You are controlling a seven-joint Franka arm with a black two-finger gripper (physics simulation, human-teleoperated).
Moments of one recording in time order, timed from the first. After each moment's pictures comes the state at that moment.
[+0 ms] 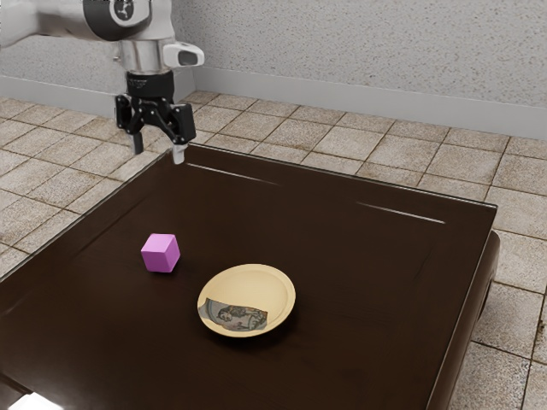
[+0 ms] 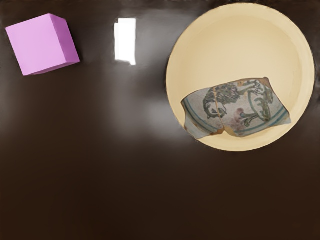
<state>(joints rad) -0.05 0.12 0.03 -1.44 0.01 1.36 -0.03</state>
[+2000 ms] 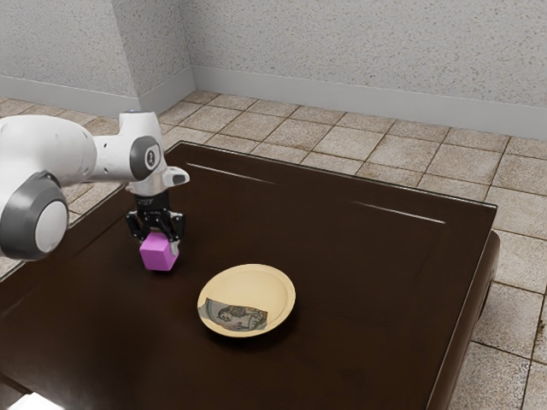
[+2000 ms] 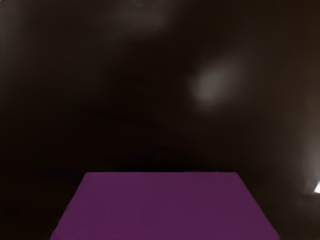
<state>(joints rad) 0.02 0.67 0.30 -1.52 -0.22 1.93 0.08</state>
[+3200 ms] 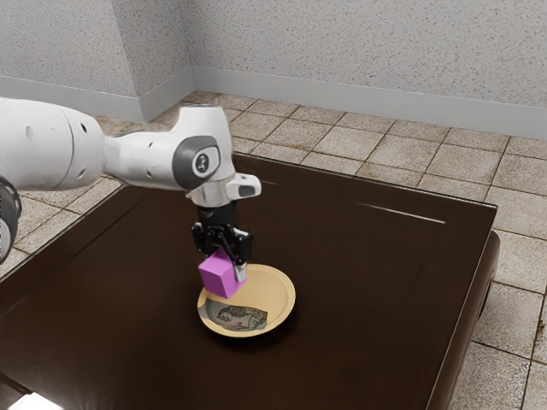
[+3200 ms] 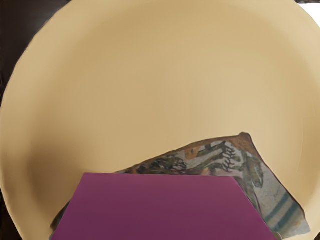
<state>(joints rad) -0.36 0.33 0.29 -1.85 -0.25 1.94 0.13</state>
